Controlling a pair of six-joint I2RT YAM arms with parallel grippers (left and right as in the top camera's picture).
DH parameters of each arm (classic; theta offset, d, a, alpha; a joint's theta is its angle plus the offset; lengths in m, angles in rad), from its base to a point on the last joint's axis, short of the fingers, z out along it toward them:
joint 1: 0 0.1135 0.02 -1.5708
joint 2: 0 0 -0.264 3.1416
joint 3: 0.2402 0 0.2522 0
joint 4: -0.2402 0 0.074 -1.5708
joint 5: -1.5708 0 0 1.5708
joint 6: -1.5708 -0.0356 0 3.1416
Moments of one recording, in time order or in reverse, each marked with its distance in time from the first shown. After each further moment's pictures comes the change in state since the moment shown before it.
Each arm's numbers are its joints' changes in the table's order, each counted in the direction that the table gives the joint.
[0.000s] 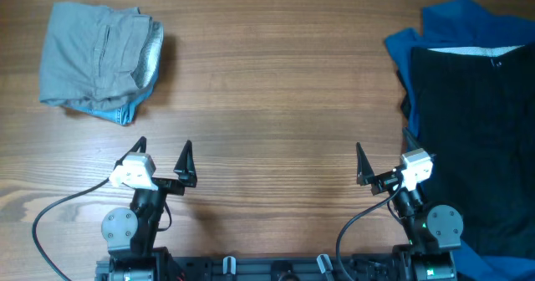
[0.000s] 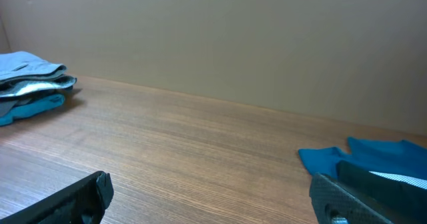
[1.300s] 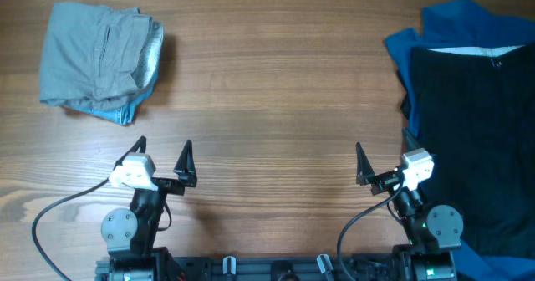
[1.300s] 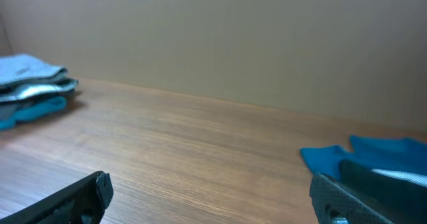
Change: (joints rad) left arm 0.000 0.000 0.000 0.014 -0.004 0.000; right arm 0.000 0.000 0.000 0.000 0.000 -0.042
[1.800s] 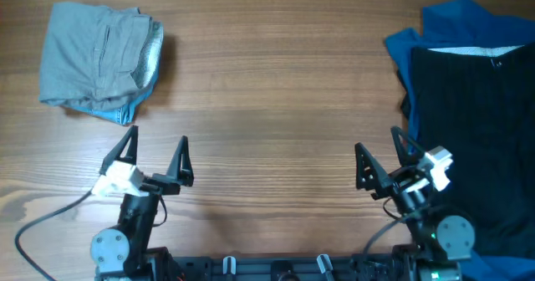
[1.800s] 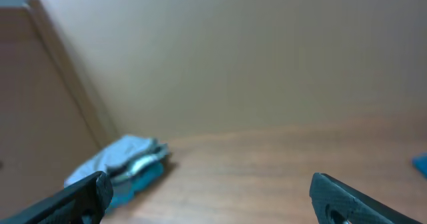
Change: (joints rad) left arm 0.000 0.005 0.079 0.209 -0.049 0.093; right arm 0.000 0.020 0.086 0.111 0.150 -0.449
